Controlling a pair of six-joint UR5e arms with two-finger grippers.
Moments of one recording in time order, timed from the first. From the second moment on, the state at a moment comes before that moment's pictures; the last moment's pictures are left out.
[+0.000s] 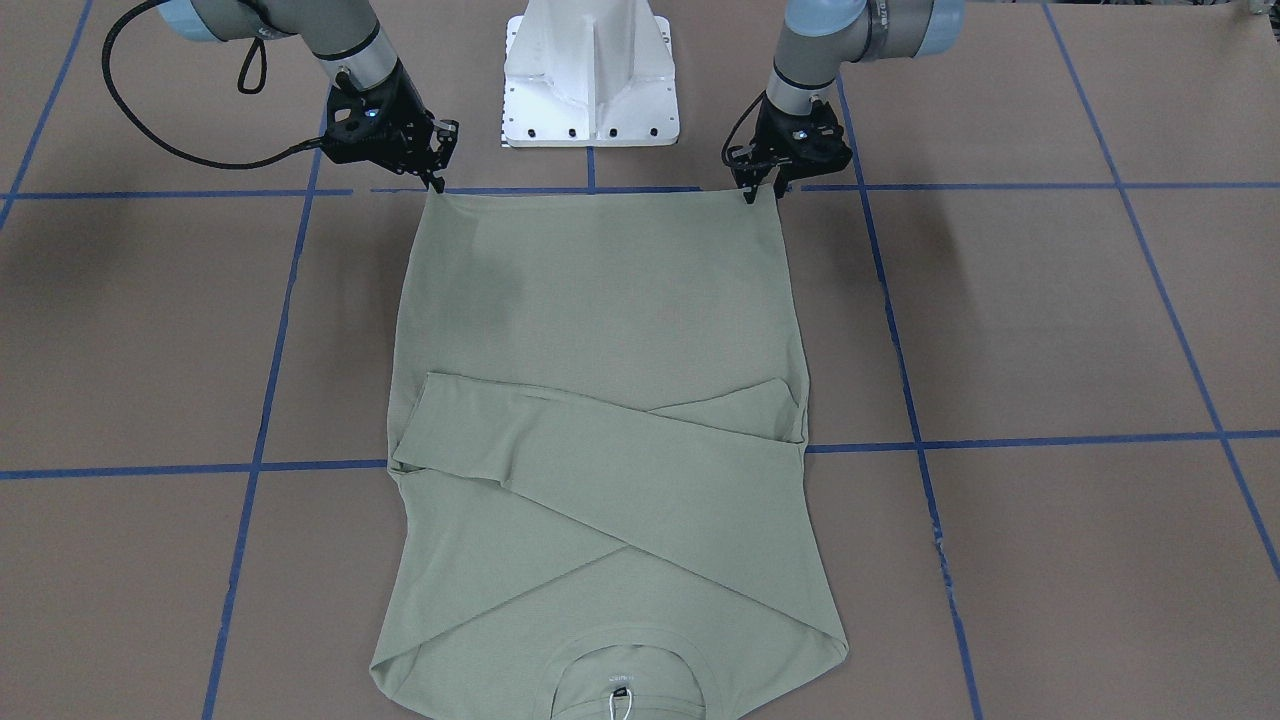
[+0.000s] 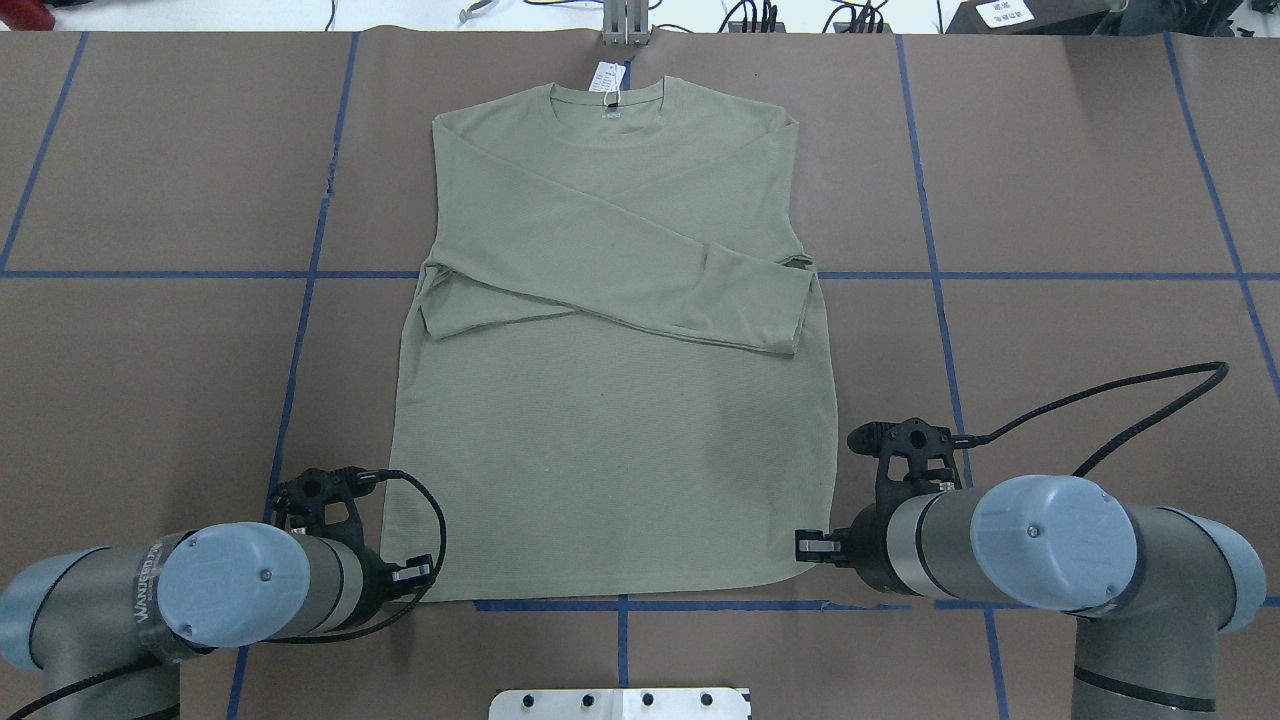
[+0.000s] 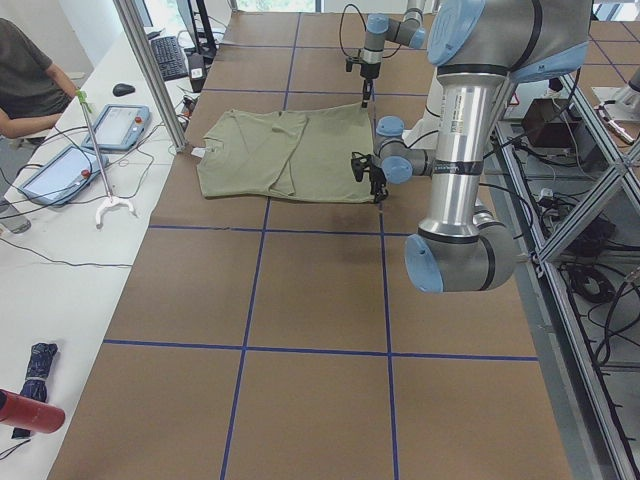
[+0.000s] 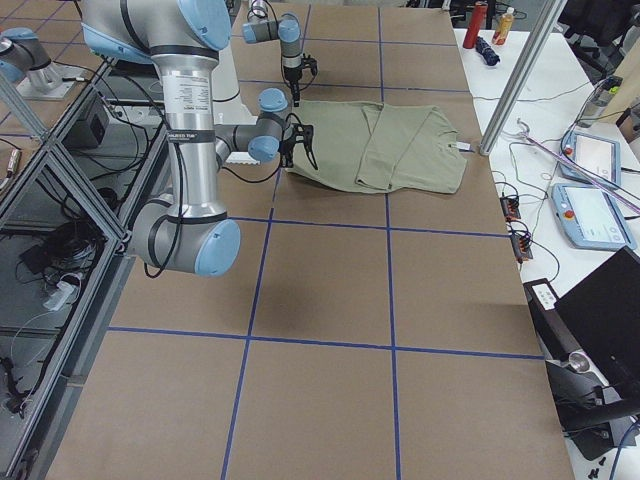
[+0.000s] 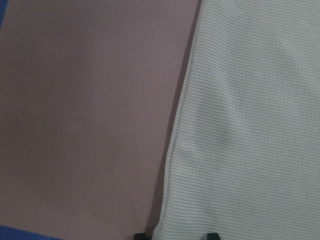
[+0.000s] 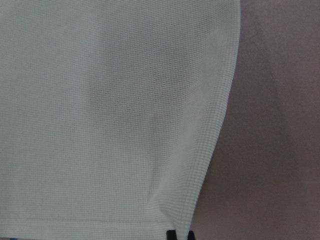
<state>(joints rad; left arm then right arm) -0.21 -1.72 -2.02 -1.79 -1.67 -1.67 0.27 -1.48 2.12 -1.24 1.71 1.45</state>
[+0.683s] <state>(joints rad) -0.21 -1.74 -2.06 -1.75 -1.67 -1.75 0.27 -1.48 2.12 -1.24 1.72 1.45</state>
